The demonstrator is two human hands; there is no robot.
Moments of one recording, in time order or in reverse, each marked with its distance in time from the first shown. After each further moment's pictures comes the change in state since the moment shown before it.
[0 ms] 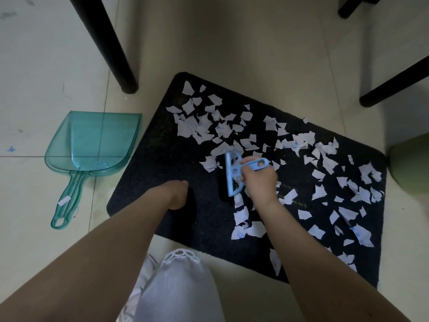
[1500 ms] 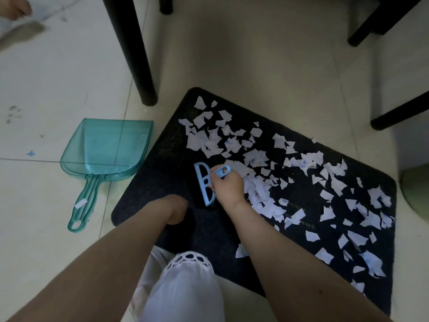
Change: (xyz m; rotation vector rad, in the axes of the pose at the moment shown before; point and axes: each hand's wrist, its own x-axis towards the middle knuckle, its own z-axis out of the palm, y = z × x) left_hand 0.007 -0.040 0.005 0.050 -0.046 0.035; right_hand 0.002 -0.001 0.098 -0.070 -0.244 -0.023
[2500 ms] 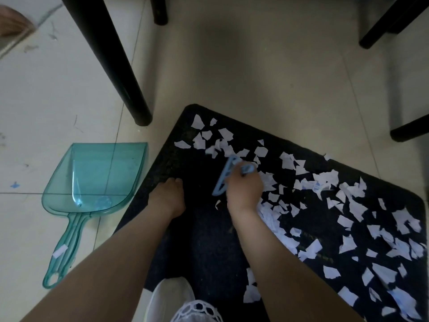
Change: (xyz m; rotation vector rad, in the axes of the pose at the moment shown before) left_hand 0.056 -0.012 -0.062 -0.077 0.438 -0.142; right_hand 0.060 -0.039 -0.010 0.105 0.407 -0.042
